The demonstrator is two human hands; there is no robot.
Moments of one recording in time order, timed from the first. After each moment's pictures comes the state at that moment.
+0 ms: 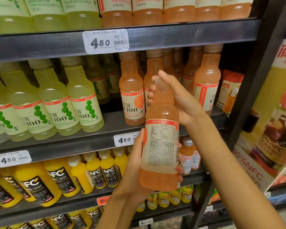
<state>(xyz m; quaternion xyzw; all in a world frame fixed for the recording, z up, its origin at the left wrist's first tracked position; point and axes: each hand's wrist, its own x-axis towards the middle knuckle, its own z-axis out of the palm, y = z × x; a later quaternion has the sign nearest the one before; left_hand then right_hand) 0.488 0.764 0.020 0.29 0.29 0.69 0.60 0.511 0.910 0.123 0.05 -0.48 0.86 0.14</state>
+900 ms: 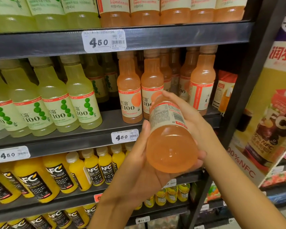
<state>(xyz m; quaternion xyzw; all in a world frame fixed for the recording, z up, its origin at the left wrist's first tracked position) 0.510 0.754 0.068 0.26 0.18 0.72 0.62 0.538 0.902 0.113 -0.15 -0.40 0.90 0.10</state>
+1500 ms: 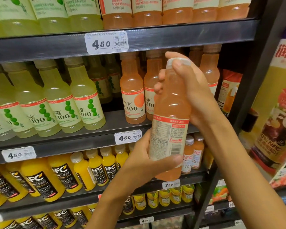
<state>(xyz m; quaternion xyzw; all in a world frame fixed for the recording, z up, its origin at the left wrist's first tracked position) 0.500 0.748 0.050 0.47 0.58 0.60 0.30 0.545 0.900 0.139 0.10 -0.61 0.71 0.34</state>
